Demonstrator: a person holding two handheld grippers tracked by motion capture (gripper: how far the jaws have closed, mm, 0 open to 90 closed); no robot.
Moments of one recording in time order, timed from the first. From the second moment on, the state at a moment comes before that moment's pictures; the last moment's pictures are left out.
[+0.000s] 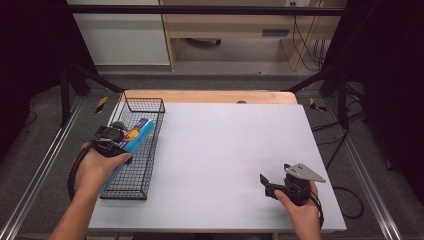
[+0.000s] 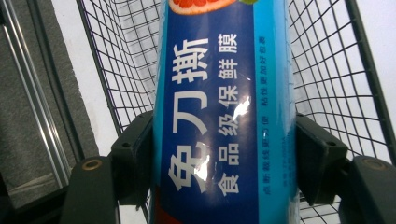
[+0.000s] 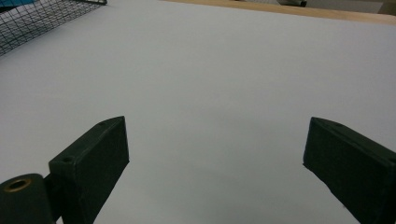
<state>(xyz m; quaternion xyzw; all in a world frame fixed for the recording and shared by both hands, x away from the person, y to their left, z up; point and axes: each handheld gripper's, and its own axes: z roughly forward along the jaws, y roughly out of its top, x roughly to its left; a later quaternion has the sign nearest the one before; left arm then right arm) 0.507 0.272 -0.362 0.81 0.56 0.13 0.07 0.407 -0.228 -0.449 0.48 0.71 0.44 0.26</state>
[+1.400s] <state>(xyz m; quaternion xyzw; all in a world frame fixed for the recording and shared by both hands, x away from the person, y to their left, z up) 0.519 0.256 -0.381 0.82 0.55 0.13 -0.01 0.408 -0.229 -0.449 0.49 0.71 0.45 0.26</state>
